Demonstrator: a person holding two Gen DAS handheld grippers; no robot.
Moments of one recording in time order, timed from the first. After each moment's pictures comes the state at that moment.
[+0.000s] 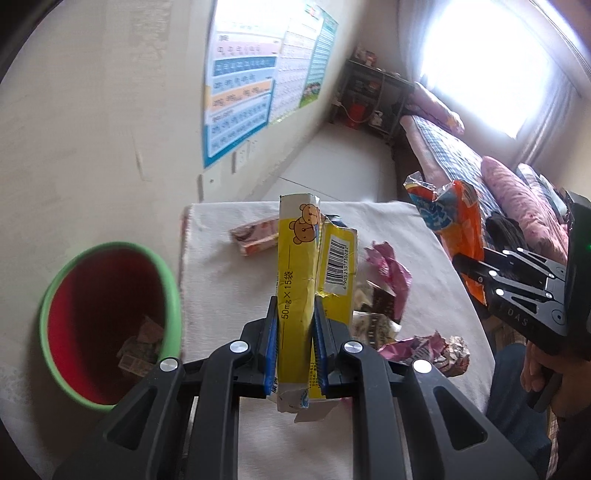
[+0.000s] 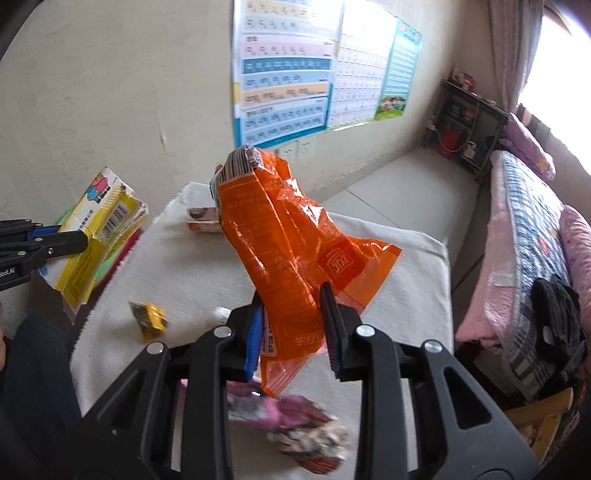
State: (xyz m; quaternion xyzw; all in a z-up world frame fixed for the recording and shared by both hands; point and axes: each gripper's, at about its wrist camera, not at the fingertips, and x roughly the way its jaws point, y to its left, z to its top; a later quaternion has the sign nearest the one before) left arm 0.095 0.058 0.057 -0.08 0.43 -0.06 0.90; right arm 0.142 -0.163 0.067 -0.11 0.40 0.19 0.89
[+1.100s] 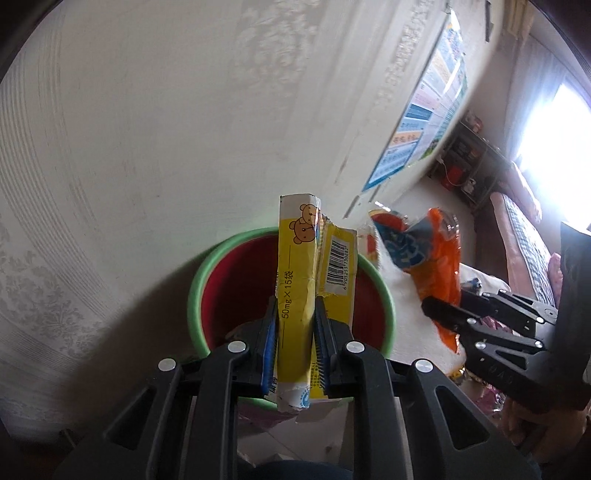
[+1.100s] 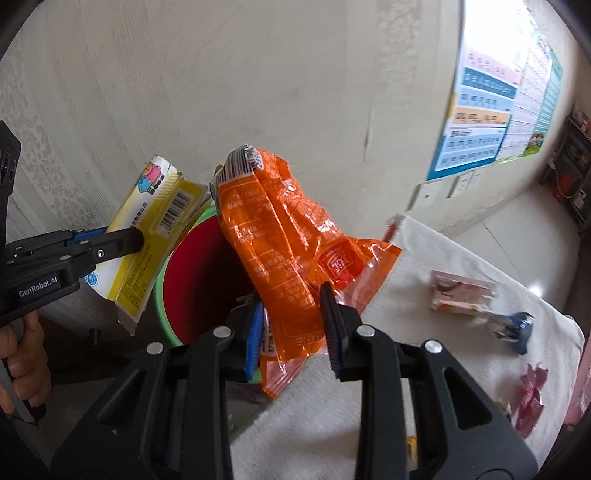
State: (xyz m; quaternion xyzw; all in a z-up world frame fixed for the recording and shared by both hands) left arm 0.033 0.279 0.031 -0.19 0.40 0.12 0.89; right arm 0.140 0.116 0.042 -0.14 0.42 0.38 0.81
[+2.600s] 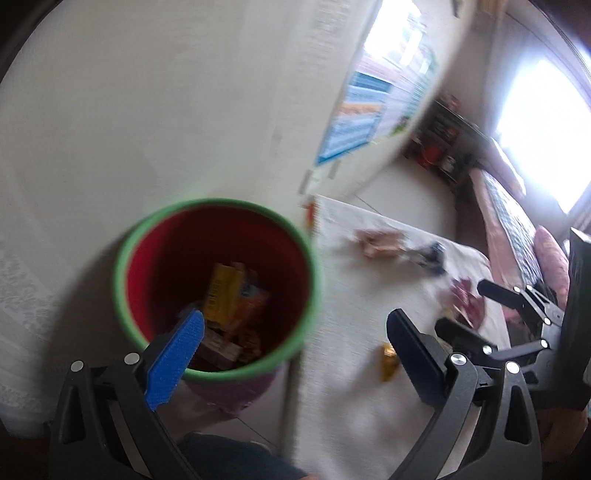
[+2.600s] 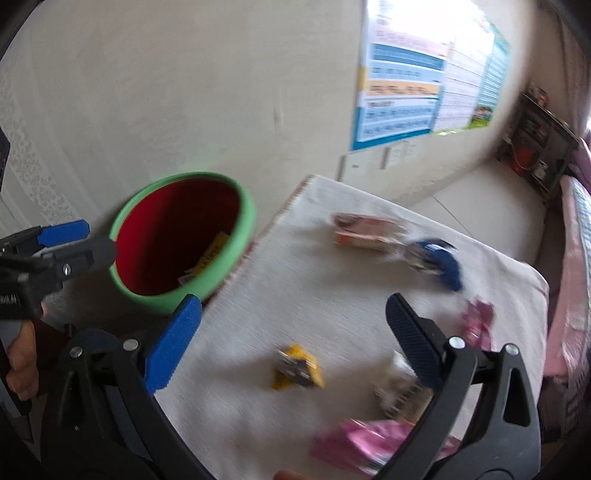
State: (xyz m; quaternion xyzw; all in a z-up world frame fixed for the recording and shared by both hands) left arm 0.046 0.168 0.028 -0.17 0.42 0.06 0.89; right arm 0.125 -0.016 0.045 -0.13 0.42 0.30 0.85
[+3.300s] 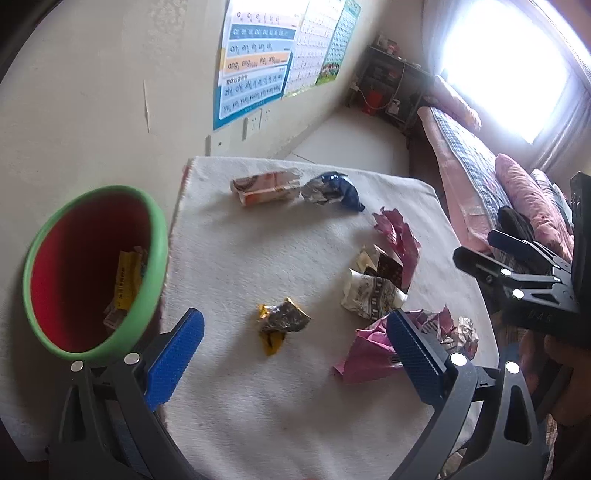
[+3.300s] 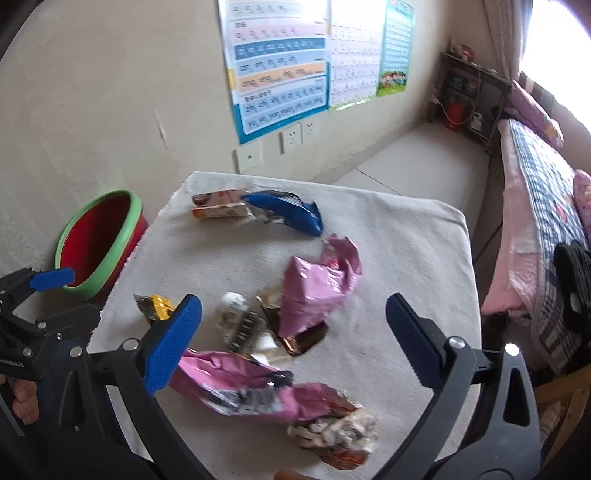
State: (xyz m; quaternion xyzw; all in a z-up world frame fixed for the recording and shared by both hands) left arm 0.077 0.032 0.012 -0.11 0.47 -0.03 0.87; right arm 0.146 -0.178 0.042 -0.06 0.43 0.19 0.88
